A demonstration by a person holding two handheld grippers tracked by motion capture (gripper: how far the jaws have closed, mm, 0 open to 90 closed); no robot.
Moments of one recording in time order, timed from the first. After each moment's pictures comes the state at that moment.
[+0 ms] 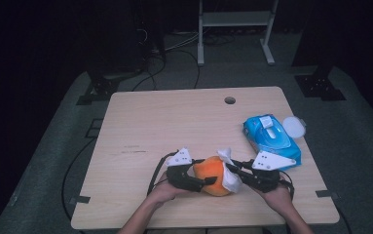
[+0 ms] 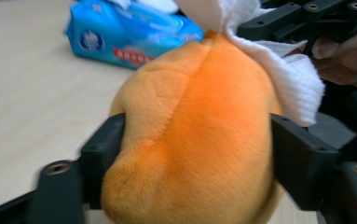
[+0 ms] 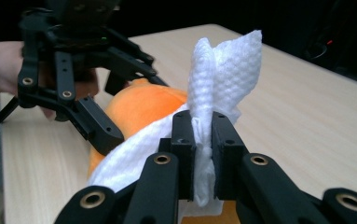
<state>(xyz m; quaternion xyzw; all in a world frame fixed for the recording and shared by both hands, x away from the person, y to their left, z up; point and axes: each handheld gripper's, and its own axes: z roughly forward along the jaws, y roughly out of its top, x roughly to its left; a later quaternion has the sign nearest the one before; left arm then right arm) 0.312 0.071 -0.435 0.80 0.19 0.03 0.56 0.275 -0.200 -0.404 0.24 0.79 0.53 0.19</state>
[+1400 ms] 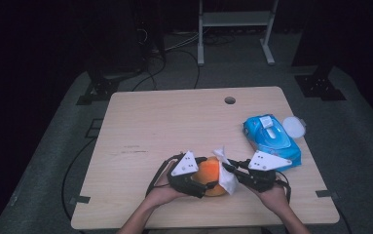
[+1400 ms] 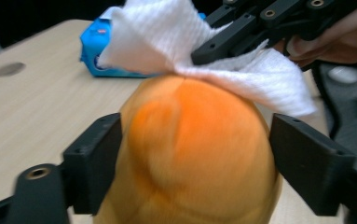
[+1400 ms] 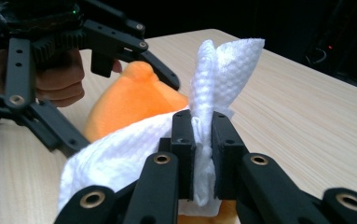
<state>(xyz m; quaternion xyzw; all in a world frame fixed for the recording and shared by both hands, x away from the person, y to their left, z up) 0.297 0.065 -0.418 0.83 0.14 0.10 0.53 0.278 -0.192 -0.408 0.24 0.79 0.54 0.19</state>
